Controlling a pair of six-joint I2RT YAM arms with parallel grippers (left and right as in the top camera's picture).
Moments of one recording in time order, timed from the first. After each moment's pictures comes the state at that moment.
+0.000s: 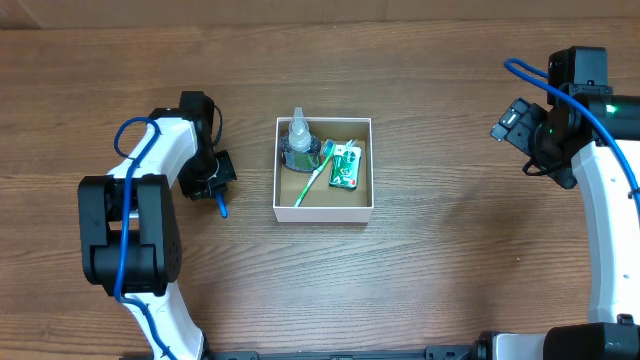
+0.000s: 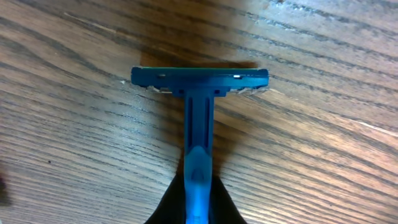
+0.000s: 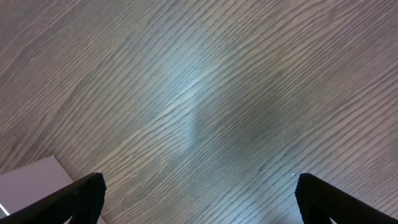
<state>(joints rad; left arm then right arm) -0.01 2.03 1.35 -0.96 0.02 -0.39 -0.09 1.53 1.56 -1.27 0.14 0.59</state>
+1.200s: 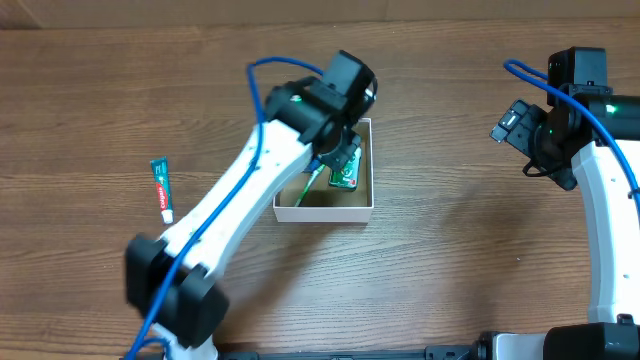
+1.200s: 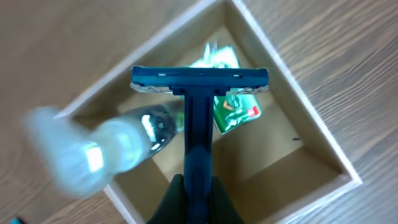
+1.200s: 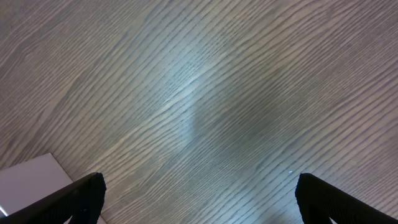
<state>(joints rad) -0.61 1.91 1.81 -1.16 -0.10 0.04 -0.09 1.53 1.56 -1.28 0.14 0.59</state>
